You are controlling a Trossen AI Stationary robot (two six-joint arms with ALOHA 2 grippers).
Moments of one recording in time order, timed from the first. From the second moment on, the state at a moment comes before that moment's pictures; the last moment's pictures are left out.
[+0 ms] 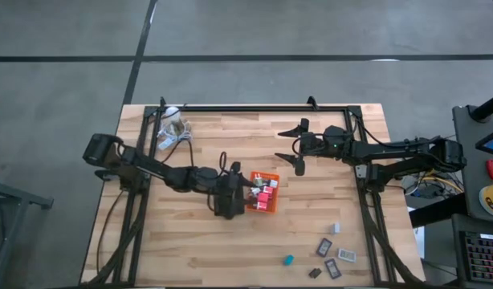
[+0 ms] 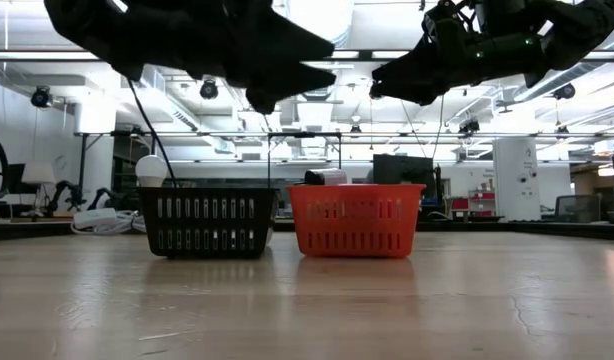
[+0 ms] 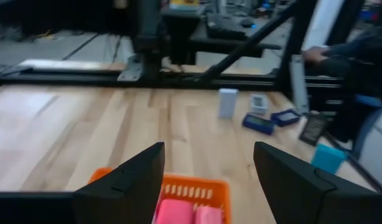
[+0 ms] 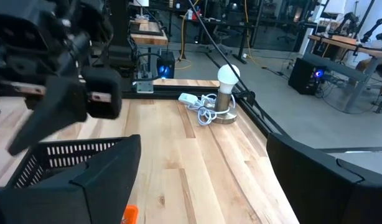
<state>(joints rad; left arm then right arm) -0.17 1.63 0.71 0.70 -0.03 -0.08 -0.25 1.15 0.48 0.55 -0.07 -0.09</state>
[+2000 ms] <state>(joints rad) -0.21 0.32 0.01 0.37 -0.09 0.12 -0.25 1.15 0.48 0.55 -0.07 -0.09</state>
